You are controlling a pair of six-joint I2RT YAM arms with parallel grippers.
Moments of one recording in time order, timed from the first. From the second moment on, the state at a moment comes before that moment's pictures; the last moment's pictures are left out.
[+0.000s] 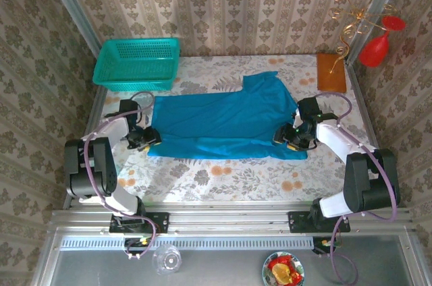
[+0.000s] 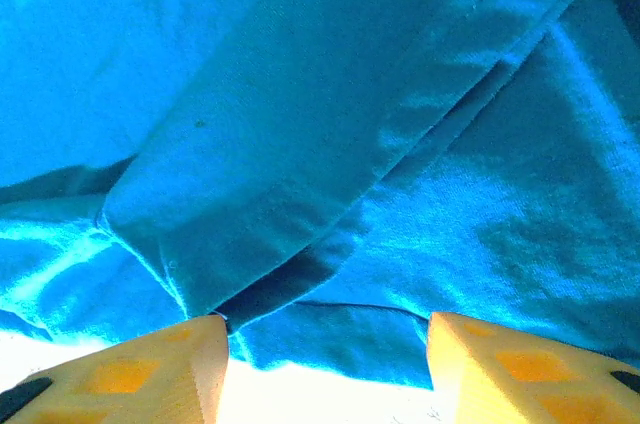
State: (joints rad) left arm 0.02 1.57 0.89 -0.68 0.29 -0.27; right arm 0.08 1.44 0.84 -0.67 -0.32 0.47
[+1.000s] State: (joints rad) left arm 0.04 1.42 0.71 -0.74 0.14 -0.48; right arm 0.01 1.55 0.81 -0.62 -0.27 0.60
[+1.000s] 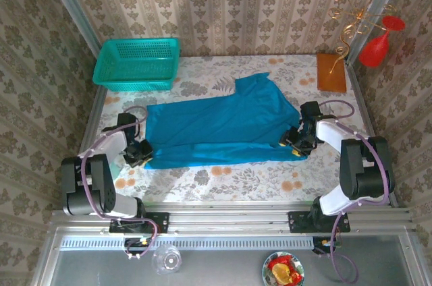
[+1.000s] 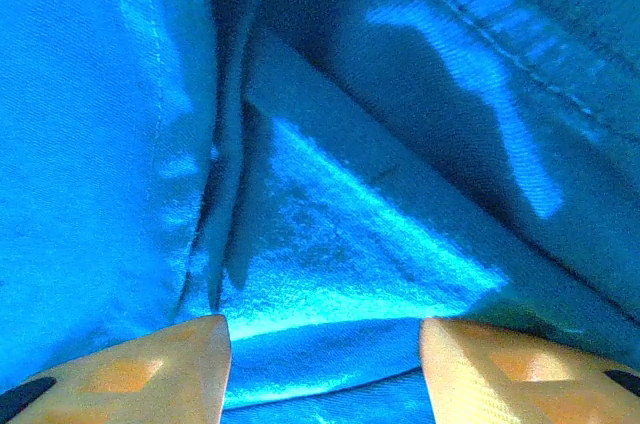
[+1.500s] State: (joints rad) left arm -0.06 1.29 0.82 -0.82 0.04 -0.47; right arm 0.02 1.41 0.82 -0.67 -0.31 0.60
